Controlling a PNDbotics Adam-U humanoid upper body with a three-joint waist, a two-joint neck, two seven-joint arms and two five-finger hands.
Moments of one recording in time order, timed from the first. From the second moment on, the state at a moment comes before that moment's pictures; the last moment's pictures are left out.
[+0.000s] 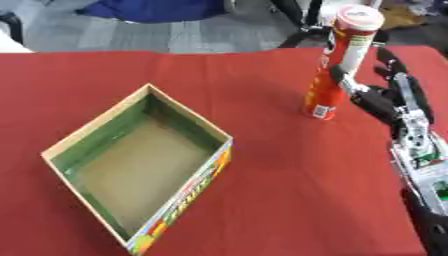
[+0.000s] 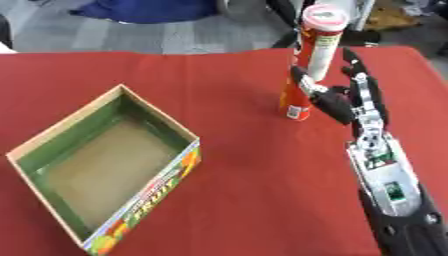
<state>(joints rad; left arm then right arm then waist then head) -0.14 0.55 0.19 -1.61 0.22 -0.01 0.28 -0.31 -0.34 -0.05 -1.75 0.10 0.30 -0.25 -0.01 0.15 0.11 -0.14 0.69</state>
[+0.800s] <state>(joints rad) -0.14 0.55 0.19 -1.61 0.22 -0.01 0.28 -0.35 -0.33 -0.04 -1.74 0.08 0.30 -0.23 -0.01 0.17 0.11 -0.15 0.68</state>
